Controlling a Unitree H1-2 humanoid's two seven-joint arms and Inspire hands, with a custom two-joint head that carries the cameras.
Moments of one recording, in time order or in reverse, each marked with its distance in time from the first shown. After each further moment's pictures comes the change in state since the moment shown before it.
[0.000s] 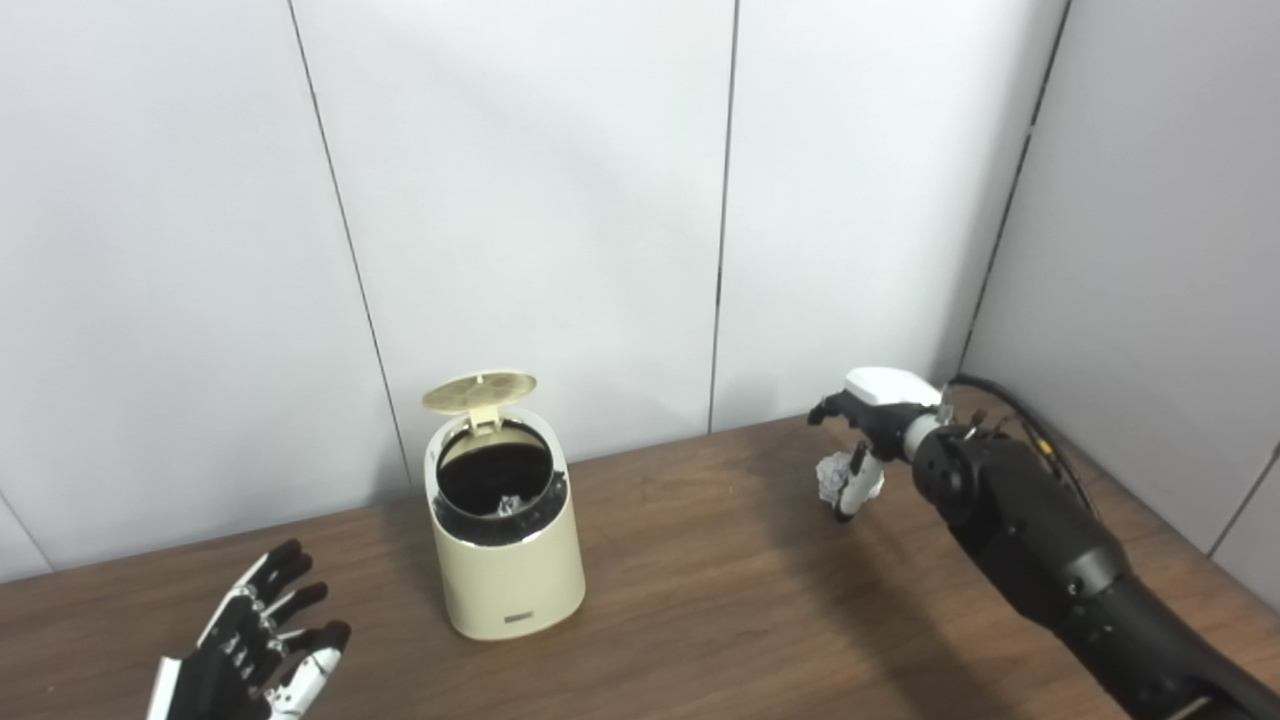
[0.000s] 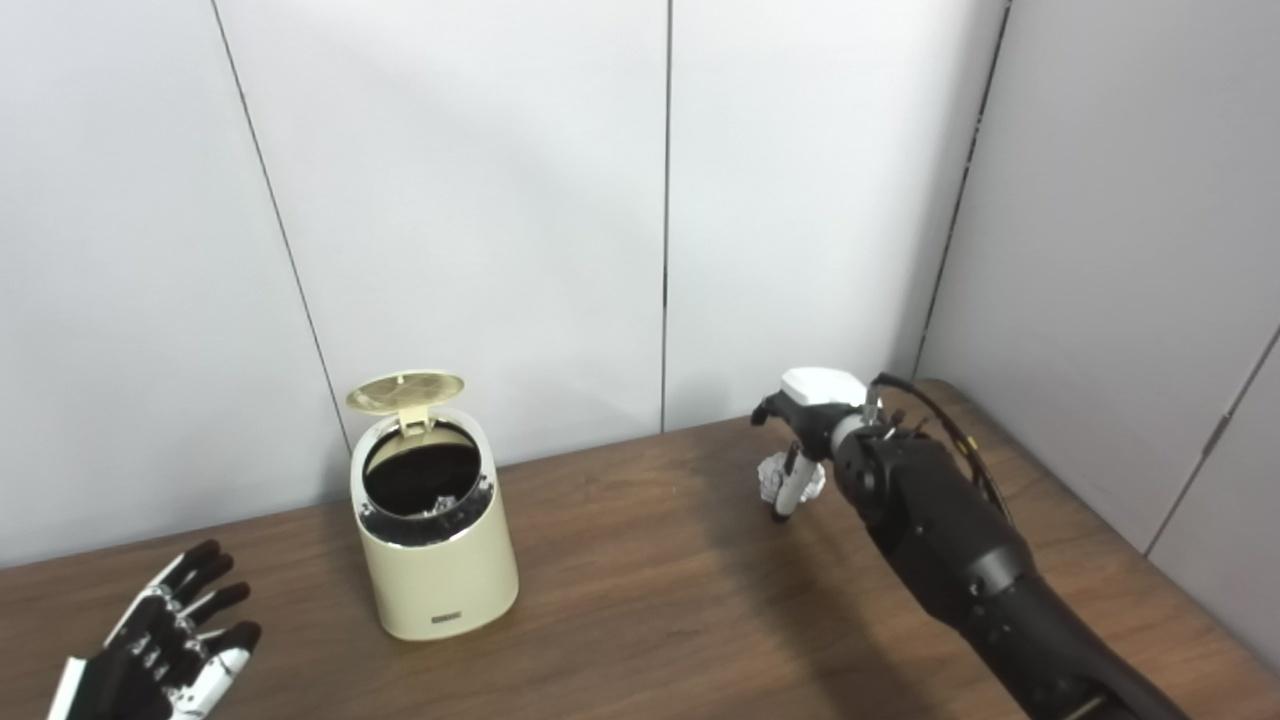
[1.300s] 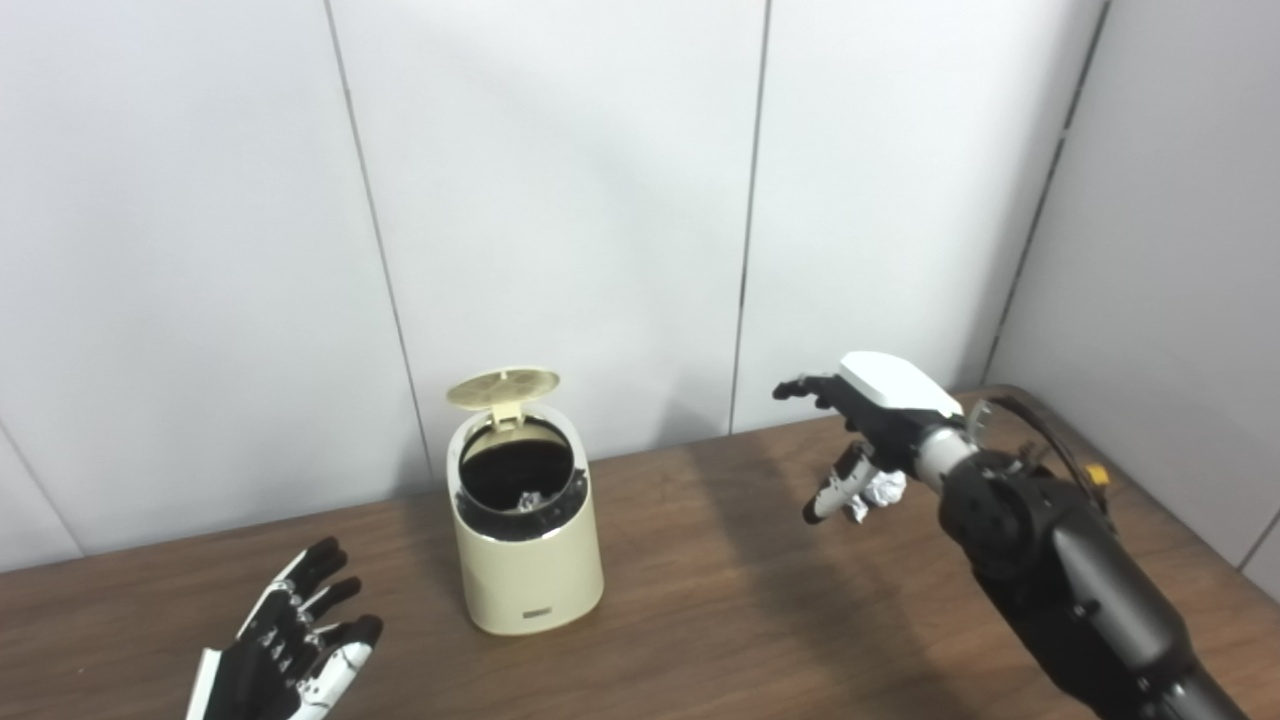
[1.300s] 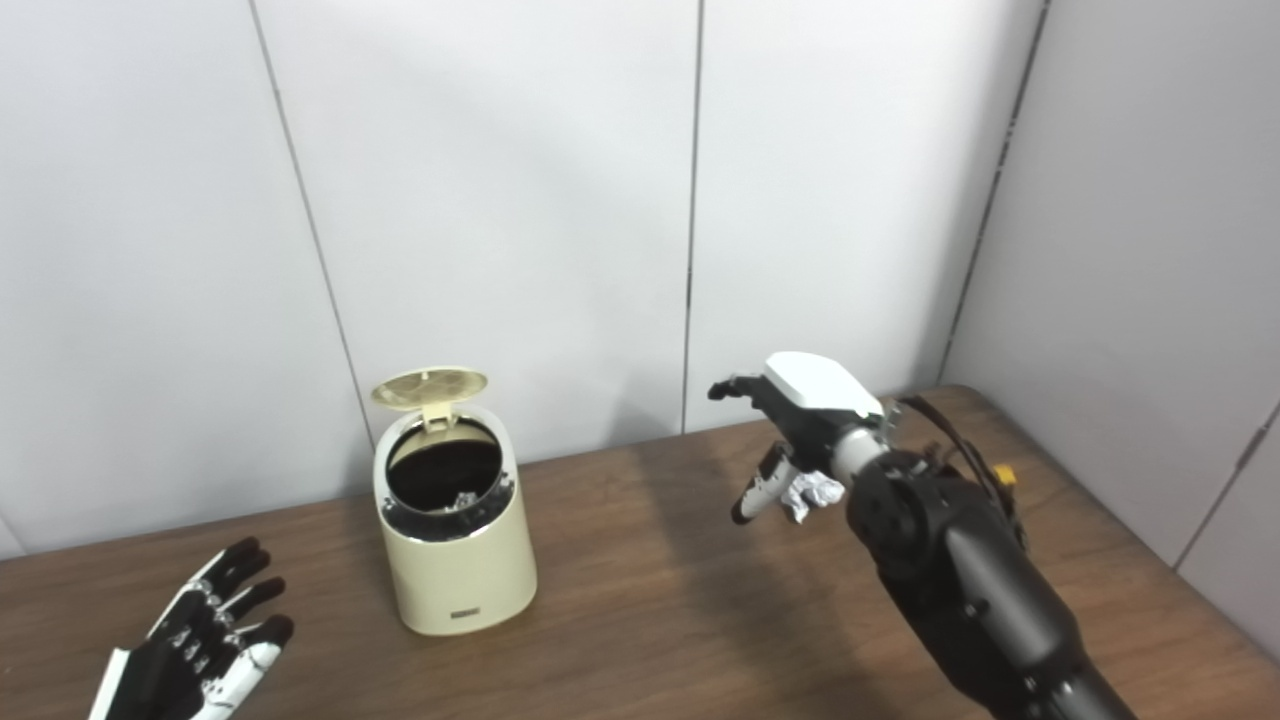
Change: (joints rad) left arm 0.001 -0.009 -0.008 0.039 -0.029 -0.012 -0.012; right arm 0.094 0.032 -0.085 -0.451 -0.022 0.089 0.128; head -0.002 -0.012
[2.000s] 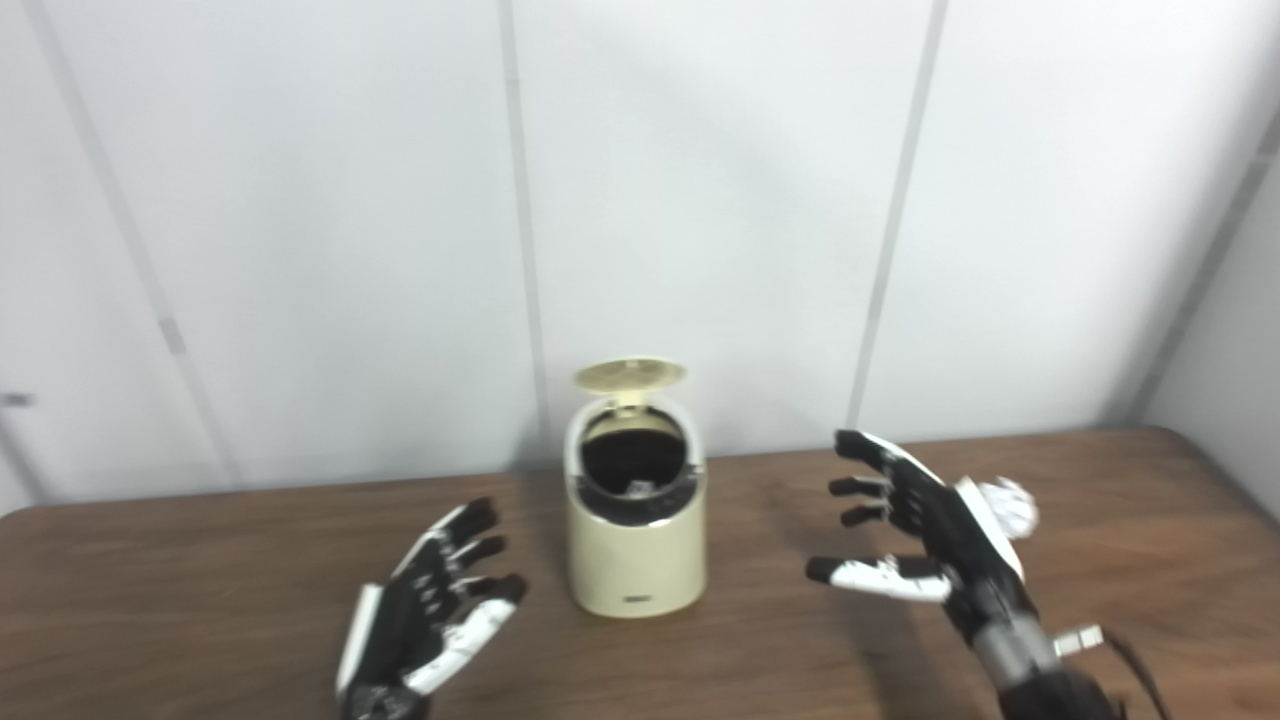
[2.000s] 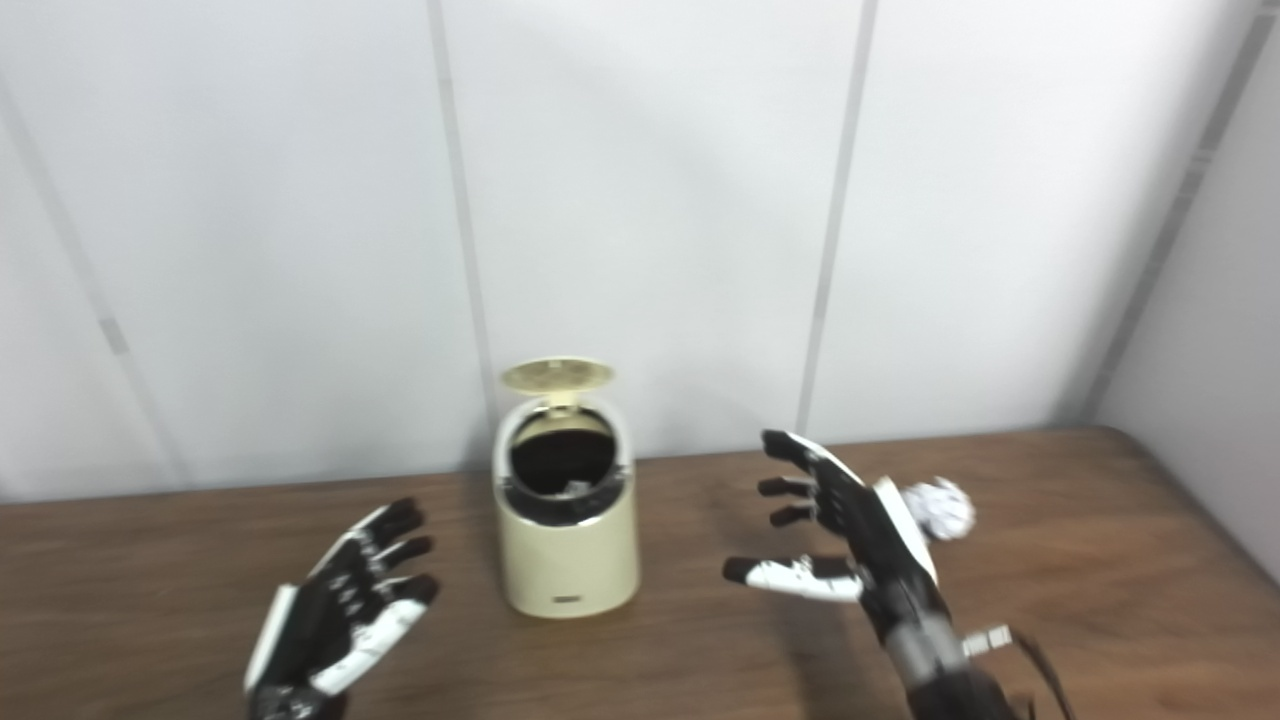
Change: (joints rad) left arm 0.009 -0.044 -0.036 -0.030 0.024 0.005 0.038; right arm 0.252 0.285 -0.157 0.035 0.601 -0.302 -0.495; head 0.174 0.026
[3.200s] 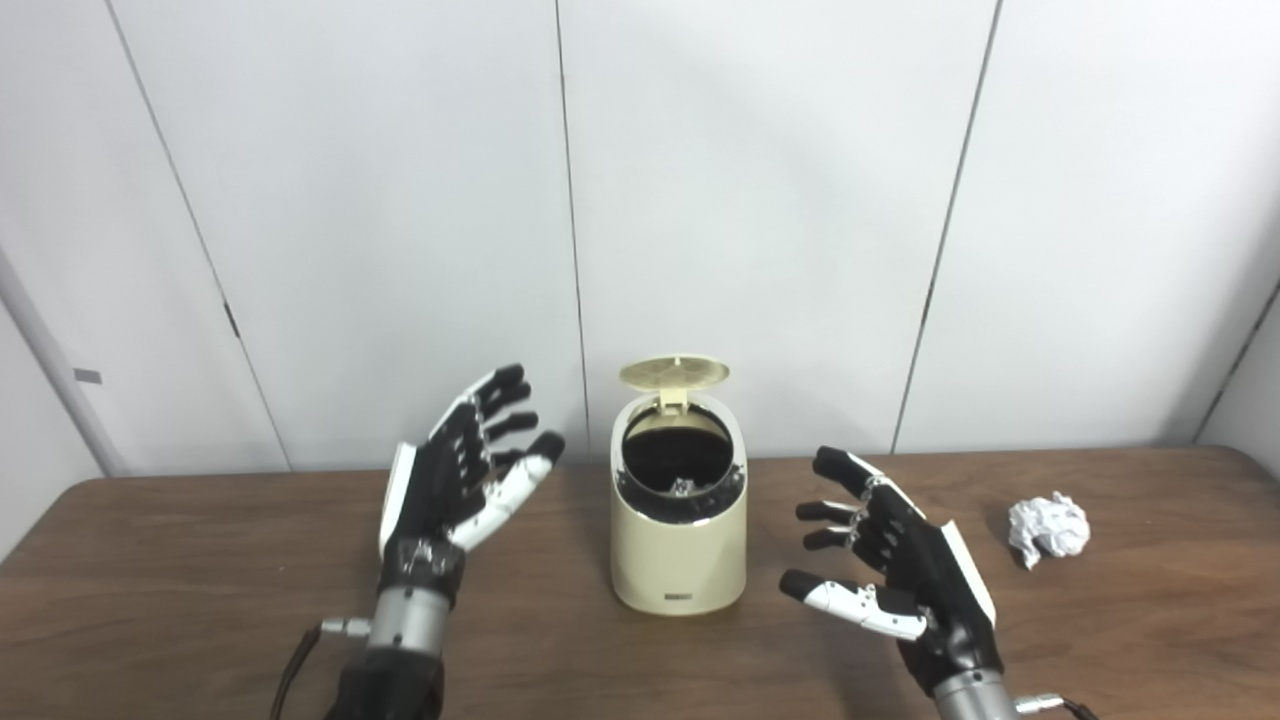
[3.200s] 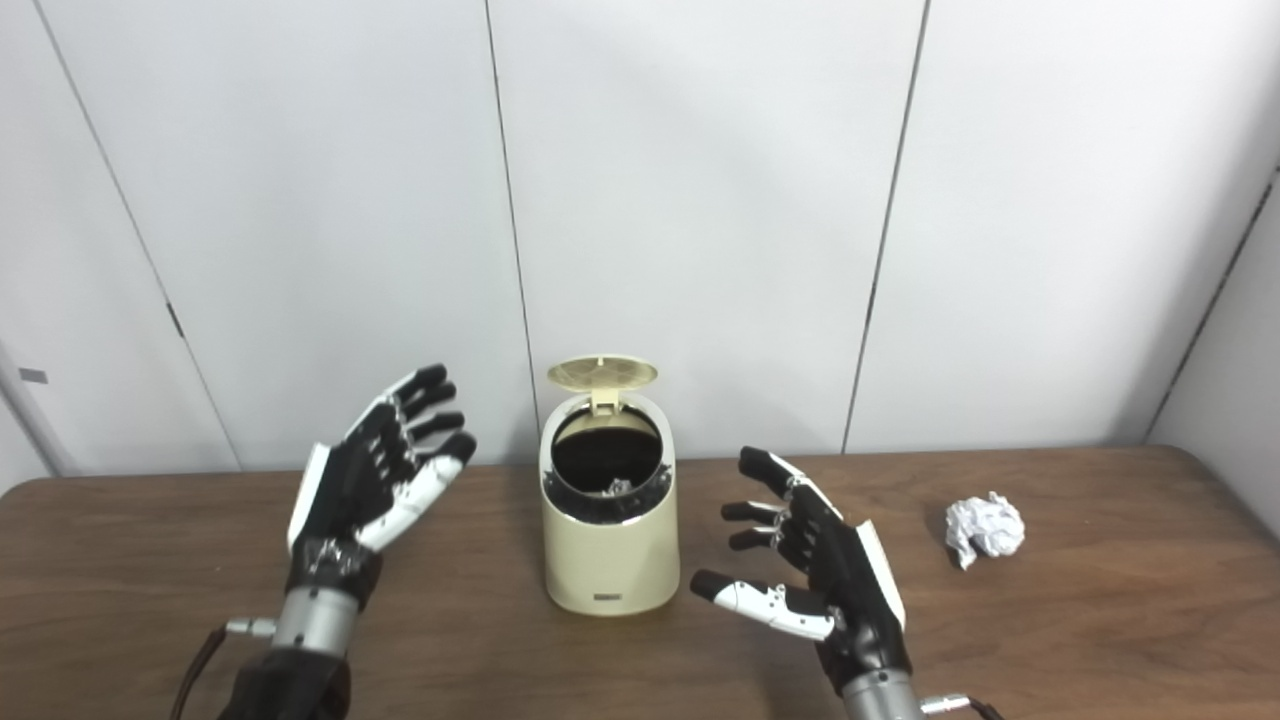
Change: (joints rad) left arm -0.159 -0.013 0.020 -0.075 0.083 0.109 0.076; right arm 0.077 0.274 0.009 0.026 0.239 -0.172 -0.055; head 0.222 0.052
